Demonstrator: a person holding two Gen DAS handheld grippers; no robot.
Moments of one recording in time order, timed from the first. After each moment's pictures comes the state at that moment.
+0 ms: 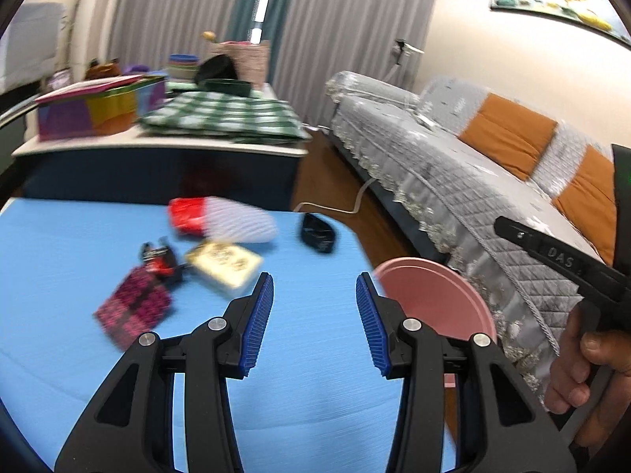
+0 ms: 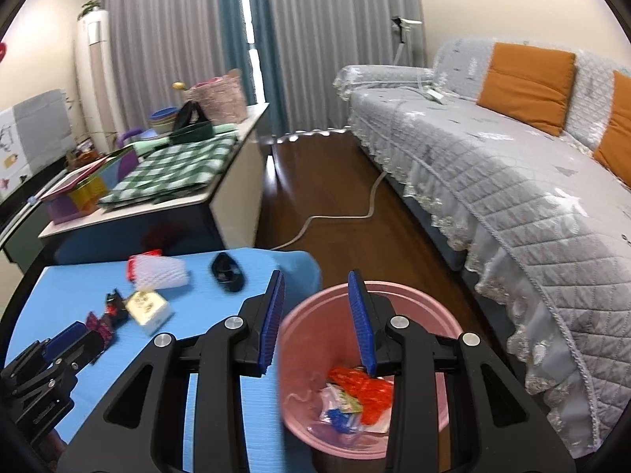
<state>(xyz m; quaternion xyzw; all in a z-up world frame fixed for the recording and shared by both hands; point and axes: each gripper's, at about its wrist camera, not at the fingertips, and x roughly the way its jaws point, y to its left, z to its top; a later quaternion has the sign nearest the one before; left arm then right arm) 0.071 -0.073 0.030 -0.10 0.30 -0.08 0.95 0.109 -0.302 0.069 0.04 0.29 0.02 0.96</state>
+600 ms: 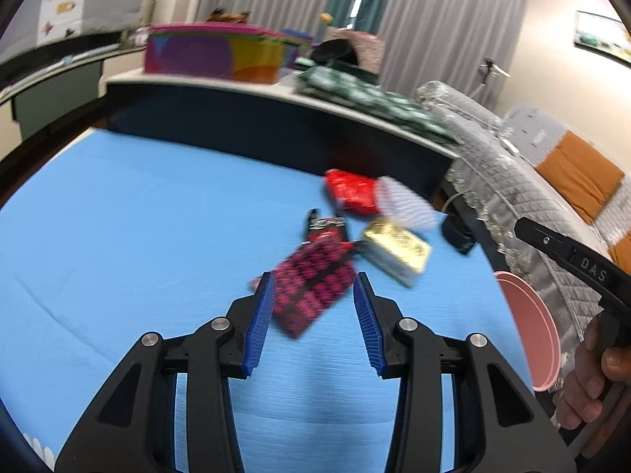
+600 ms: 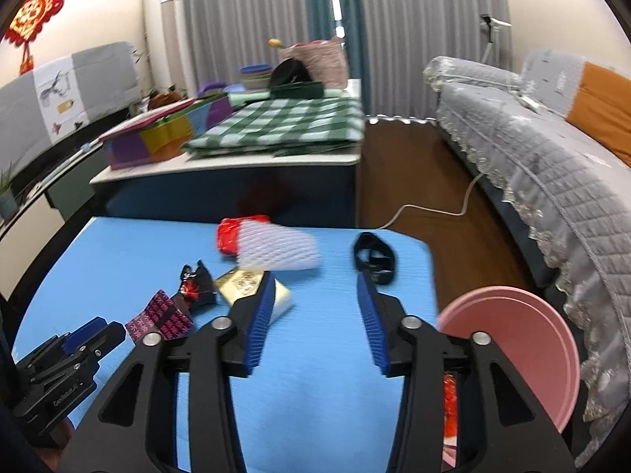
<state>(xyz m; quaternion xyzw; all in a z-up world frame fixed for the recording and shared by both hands) 0.065 0.054 -0.018 -0.16 0.32 0.05 0.93 0.143 -0.159 0.032 -0.01 0.32 0.14 0.94</state>
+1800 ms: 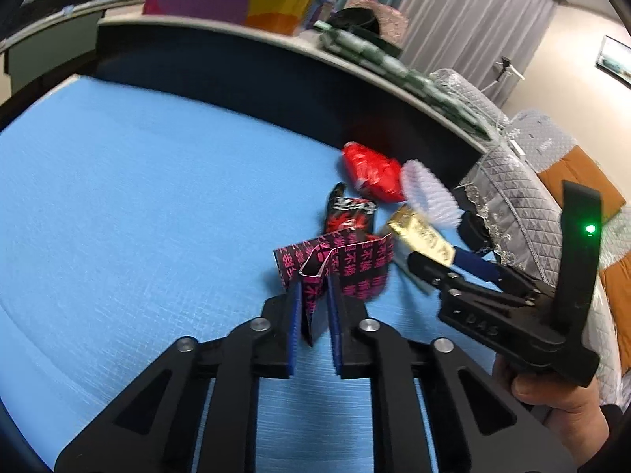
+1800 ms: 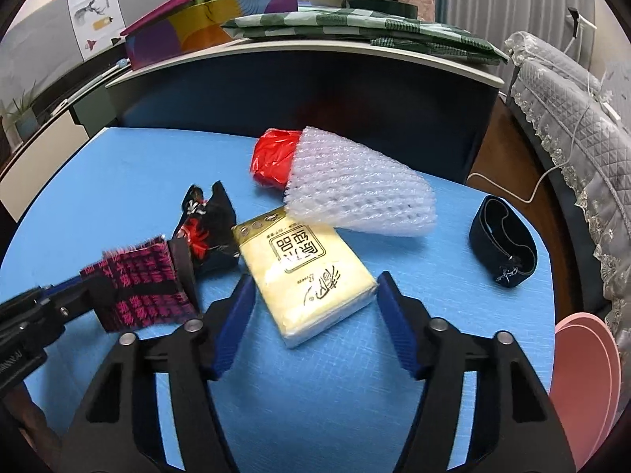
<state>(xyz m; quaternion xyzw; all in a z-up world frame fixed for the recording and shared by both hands) 0.100 0.068 -0.042 -0.21 0.36 0.02 0.91 0.203 -0.088 -0.044 -0.09 0.41 0.24 0.88</state>
